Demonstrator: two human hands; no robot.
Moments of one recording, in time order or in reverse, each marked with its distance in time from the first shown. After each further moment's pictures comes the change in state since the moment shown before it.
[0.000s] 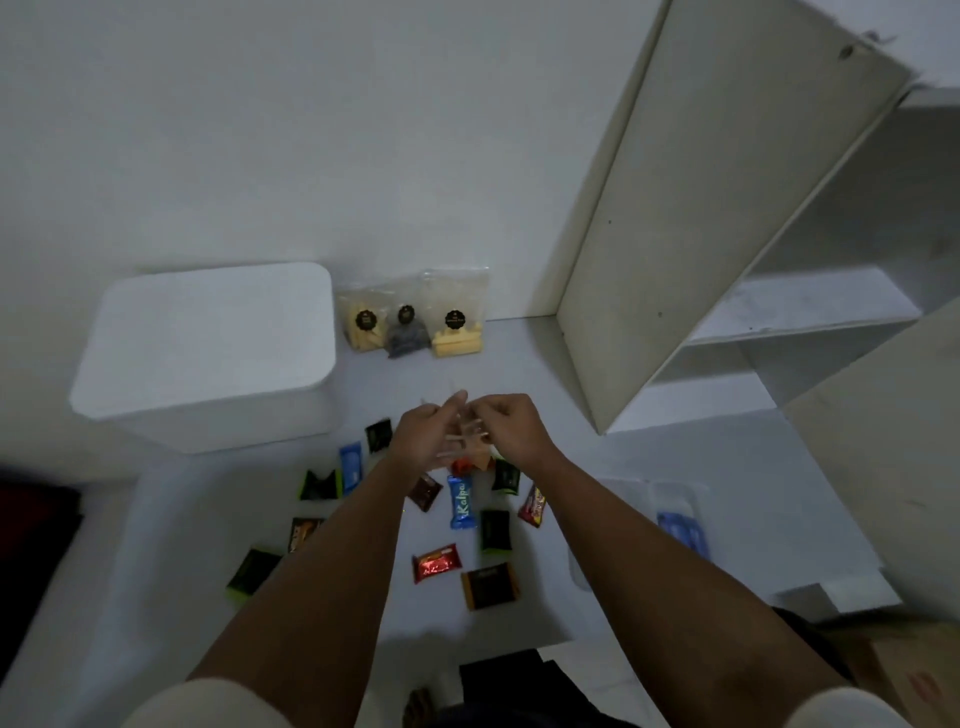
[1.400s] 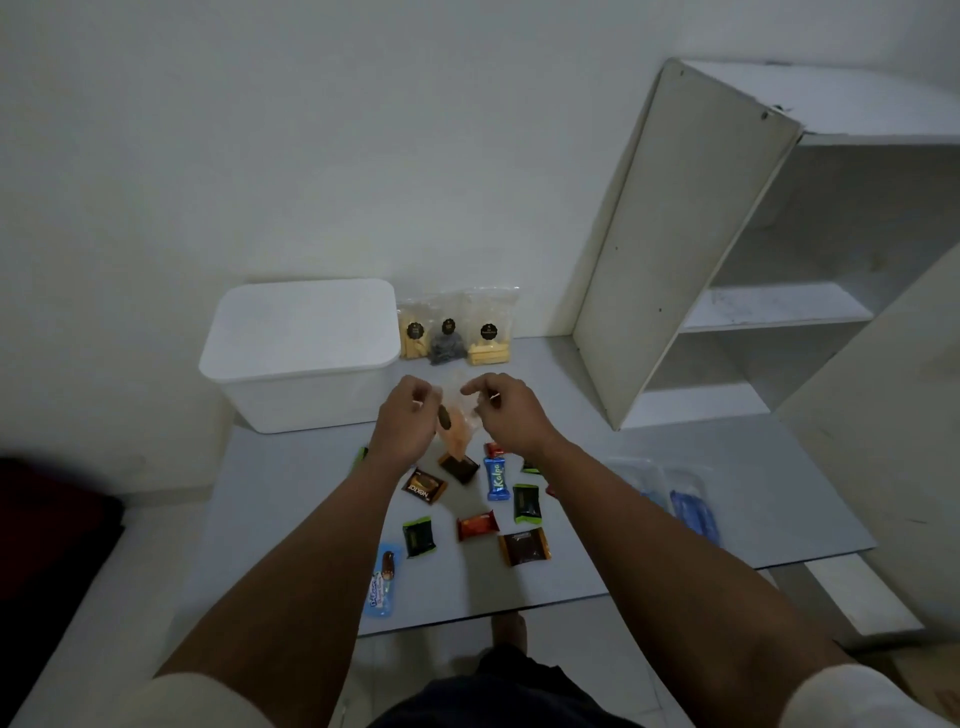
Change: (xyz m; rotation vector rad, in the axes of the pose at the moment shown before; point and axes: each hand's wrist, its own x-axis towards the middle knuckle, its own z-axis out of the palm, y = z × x) left_hand -0.121 -0.021 -0.089 0.357 0.225 0.501; right_hand -0.099 -0.068 0.057 -0.306 0.046 -0.259
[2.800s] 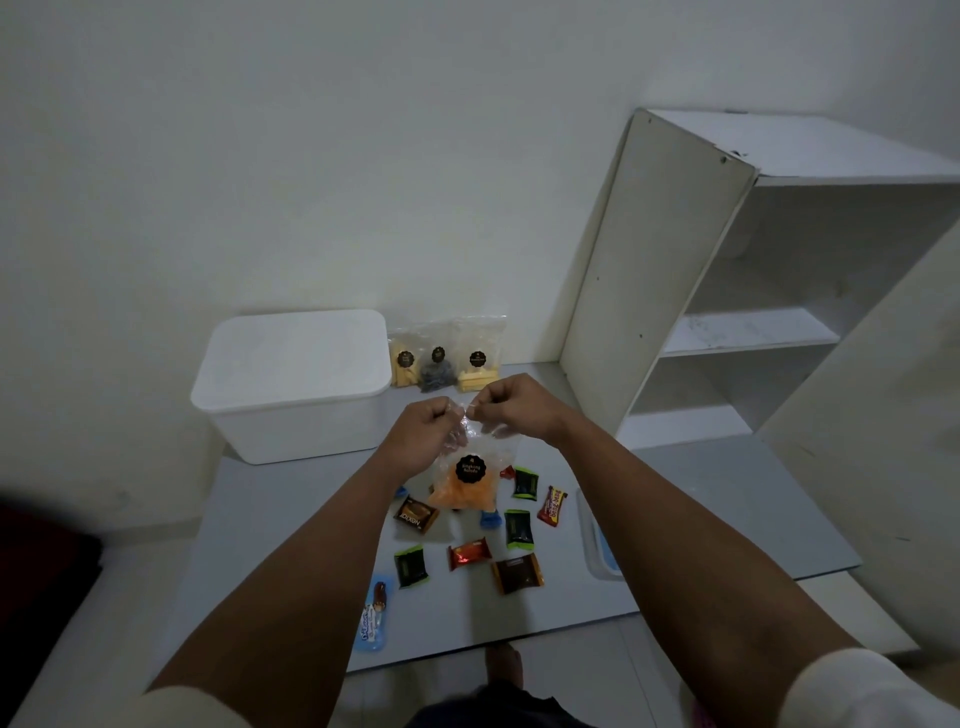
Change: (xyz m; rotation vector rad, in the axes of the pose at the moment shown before) left_hand -0.004 0.039 -0.002 -0.117 -0.261 0.083; right_hand 0.014 -0.030 -0.061 0.166 -0.280 0.111
